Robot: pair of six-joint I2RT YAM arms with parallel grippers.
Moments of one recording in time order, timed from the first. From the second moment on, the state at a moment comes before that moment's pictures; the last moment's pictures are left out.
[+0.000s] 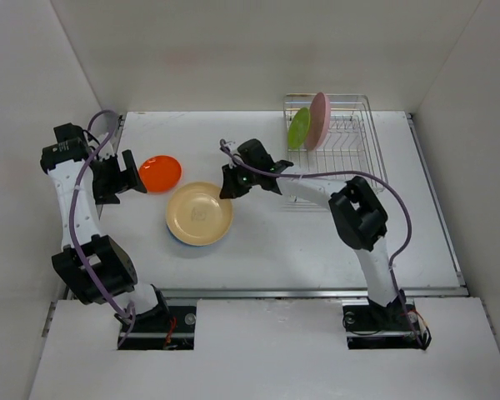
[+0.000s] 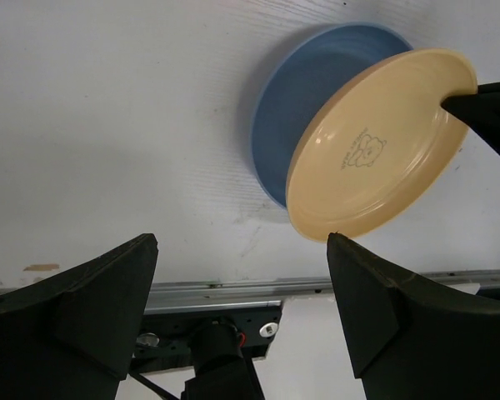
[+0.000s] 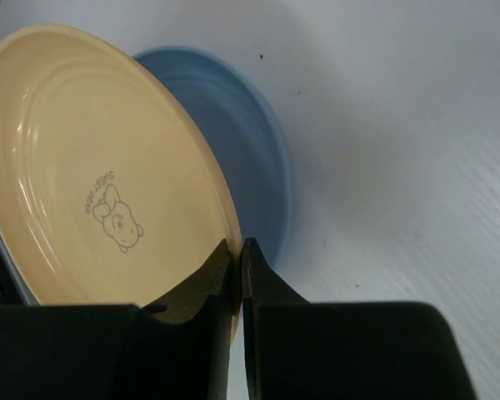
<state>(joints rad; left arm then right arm) 0.41 1.49 1.53 -1.28 0.35 0.08 0.74 2.15 1.68 -0.18 -0.39 0.29</state>
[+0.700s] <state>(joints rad) 0.41 1.48 1.52 -1.28 0.34 0.08 0.82 2.26 1.85 -0.36 -0.17 0.30</state>
